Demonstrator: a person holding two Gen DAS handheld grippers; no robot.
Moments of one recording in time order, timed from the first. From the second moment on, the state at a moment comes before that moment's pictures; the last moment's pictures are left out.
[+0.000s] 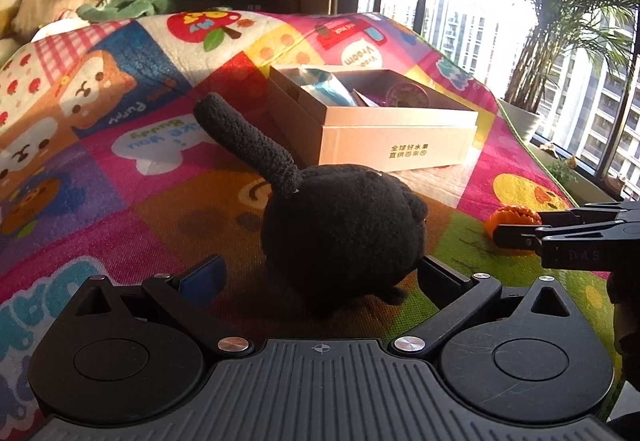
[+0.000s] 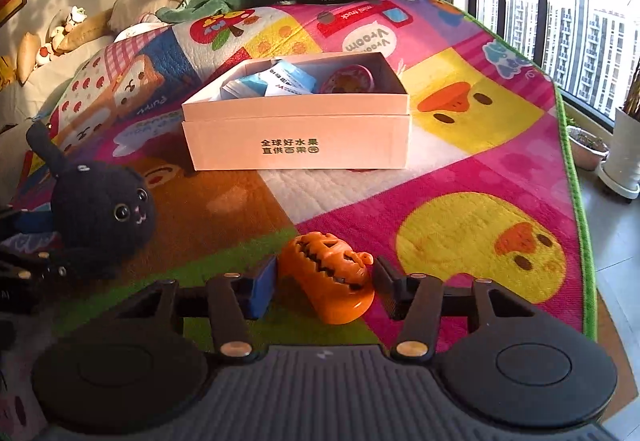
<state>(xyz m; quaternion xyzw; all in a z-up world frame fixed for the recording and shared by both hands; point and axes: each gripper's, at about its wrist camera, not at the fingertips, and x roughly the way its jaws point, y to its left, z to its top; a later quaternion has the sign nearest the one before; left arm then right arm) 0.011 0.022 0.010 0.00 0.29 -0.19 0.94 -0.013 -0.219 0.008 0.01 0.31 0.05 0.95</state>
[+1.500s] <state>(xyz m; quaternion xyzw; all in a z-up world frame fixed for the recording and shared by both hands) 0.005 0.000 0.012 0.03 0.27 -0.22 0.94 -0.052 -0.238 0.007 -0.04 0.29 0.02 0.96</state>
